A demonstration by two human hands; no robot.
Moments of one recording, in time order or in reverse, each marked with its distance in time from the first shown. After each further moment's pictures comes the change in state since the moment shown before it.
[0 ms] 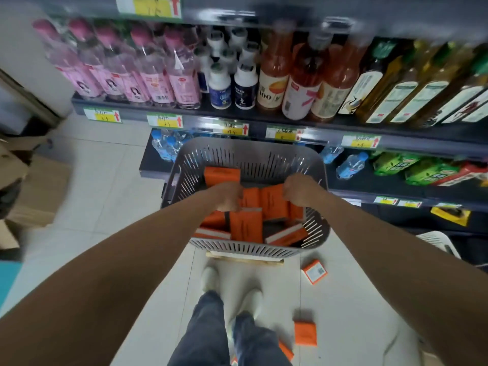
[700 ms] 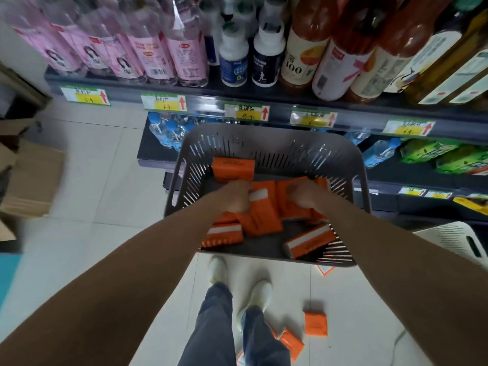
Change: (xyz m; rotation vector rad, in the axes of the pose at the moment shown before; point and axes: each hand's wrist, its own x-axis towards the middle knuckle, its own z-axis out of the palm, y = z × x) left_hand 0.040 -0.035 0.021 -0.186 -0.054 0.003; right_hand 0.073 -0.008 0.059 0.137 -0.139 0.100
